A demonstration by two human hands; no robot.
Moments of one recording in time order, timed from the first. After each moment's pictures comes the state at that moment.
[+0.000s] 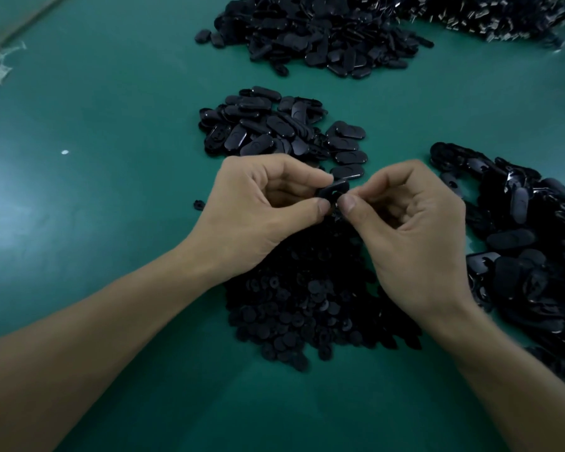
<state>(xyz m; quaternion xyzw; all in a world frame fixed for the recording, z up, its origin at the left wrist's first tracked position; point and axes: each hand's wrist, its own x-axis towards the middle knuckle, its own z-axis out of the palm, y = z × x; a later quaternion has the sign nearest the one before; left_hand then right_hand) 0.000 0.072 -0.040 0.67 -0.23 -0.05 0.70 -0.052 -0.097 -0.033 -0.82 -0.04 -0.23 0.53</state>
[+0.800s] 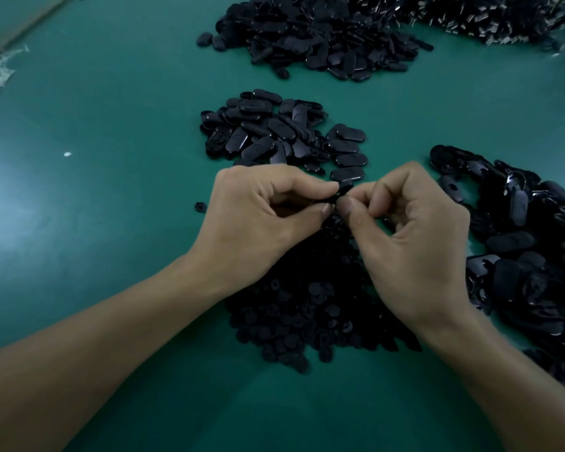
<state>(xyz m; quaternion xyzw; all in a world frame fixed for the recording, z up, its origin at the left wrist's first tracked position) -0.005 0.068 -0.043 0.71 -0.26 0.06 0.65 -0.054 -0.092 -0.032 -0.85 -0.06 -0.29 0.44</state>
